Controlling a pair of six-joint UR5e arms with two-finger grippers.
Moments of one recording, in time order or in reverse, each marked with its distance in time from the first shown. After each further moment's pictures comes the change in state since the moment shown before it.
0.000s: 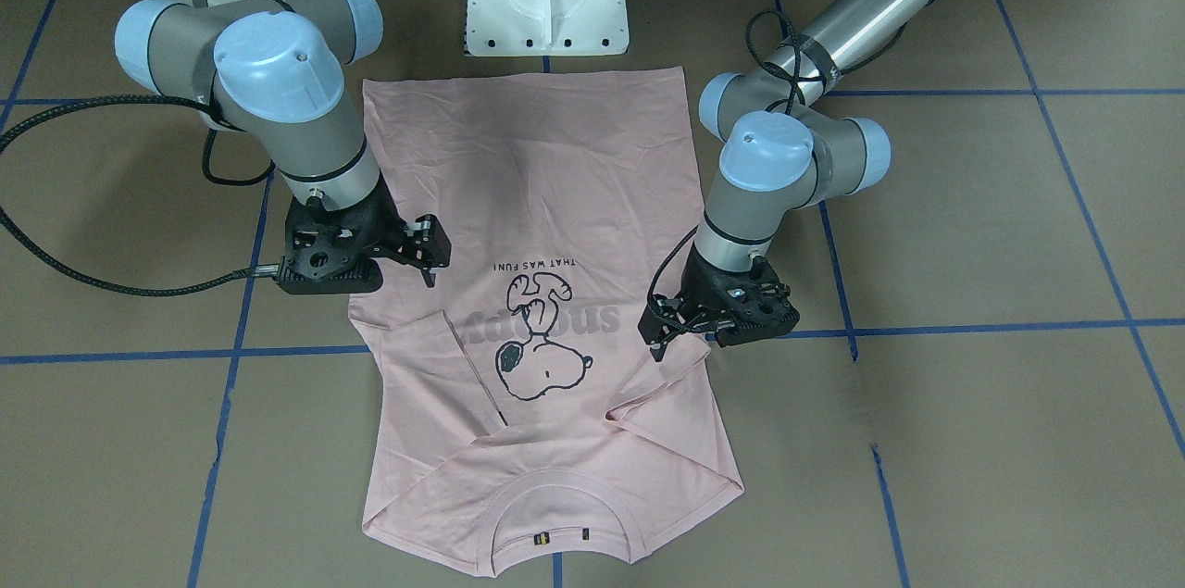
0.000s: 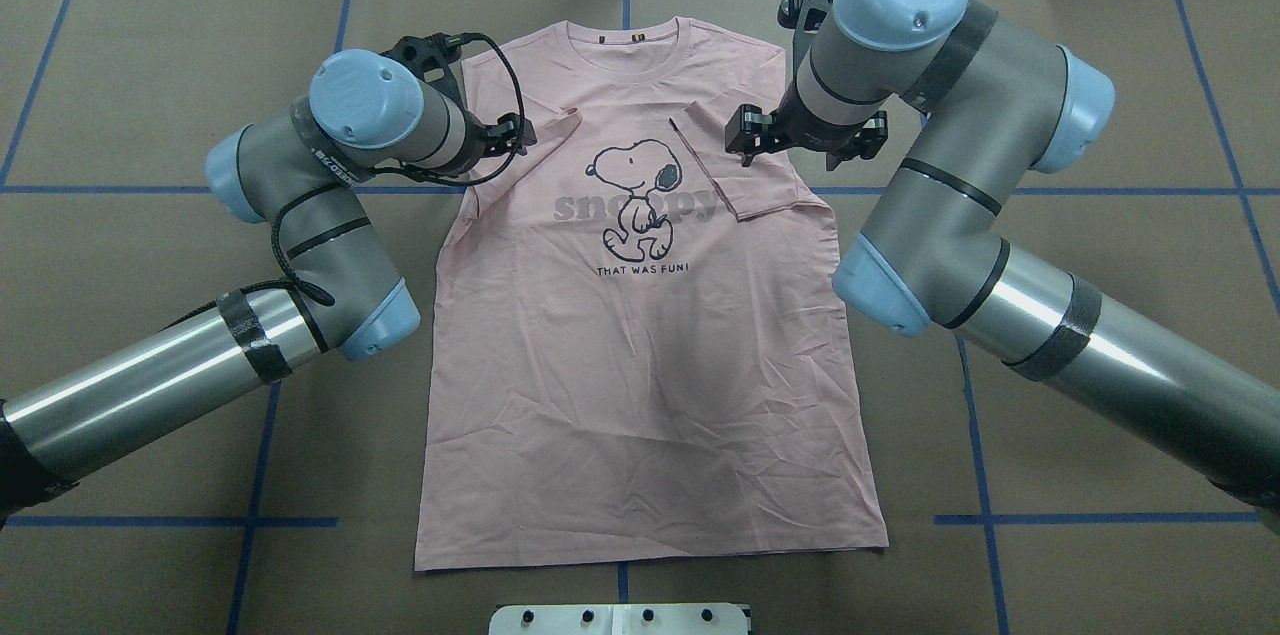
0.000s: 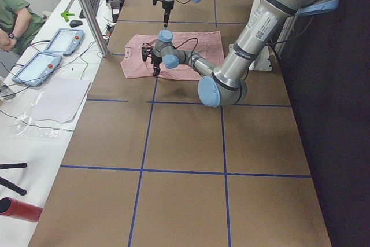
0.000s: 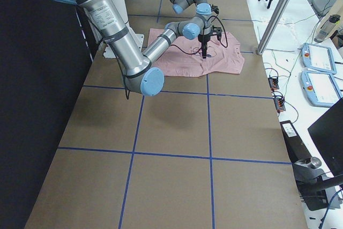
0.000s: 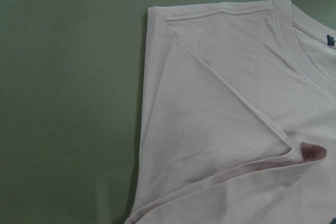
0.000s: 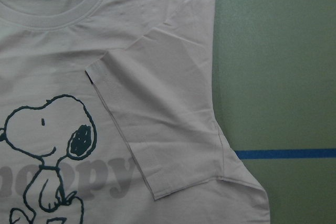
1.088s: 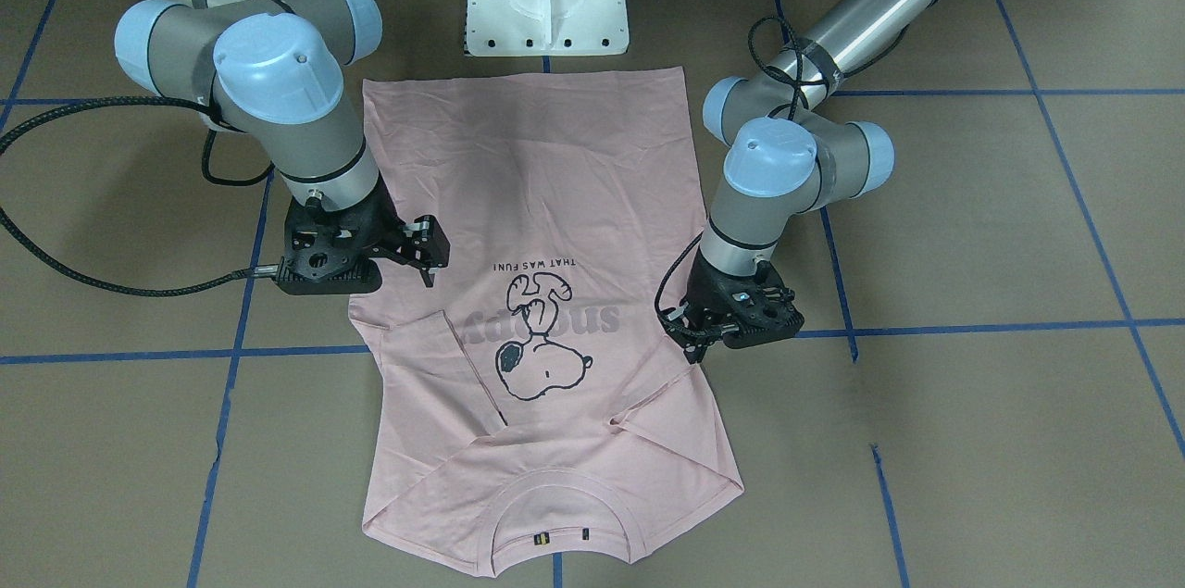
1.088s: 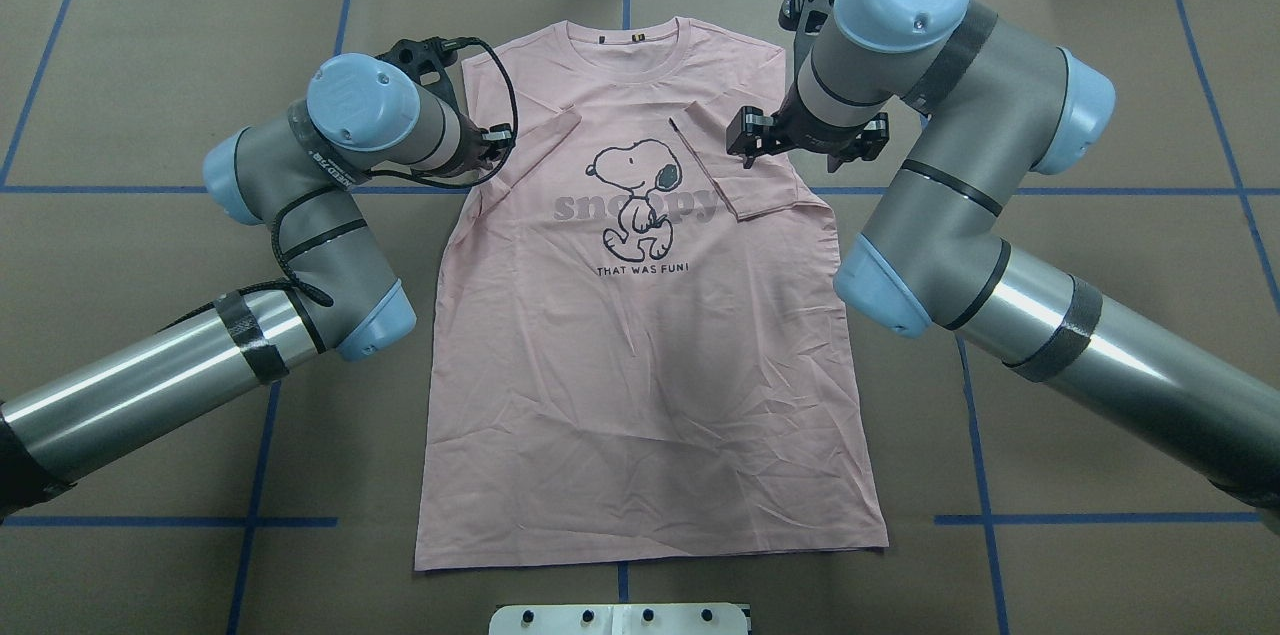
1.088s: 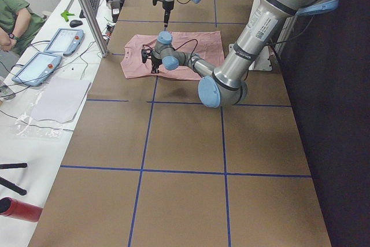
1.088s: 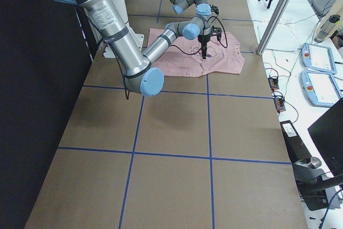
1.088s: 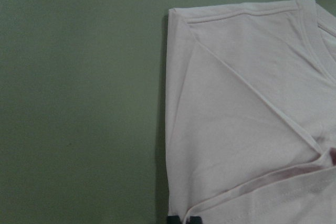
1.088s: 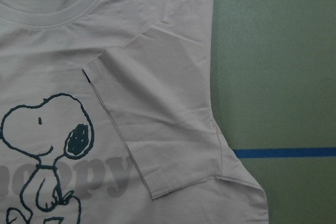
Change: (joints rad) left arm -0.001 0.004 0.008 -0.004 0.002 0.017; right arm -0.001 -0.003 -0.001 0.000 0.001 -0.001
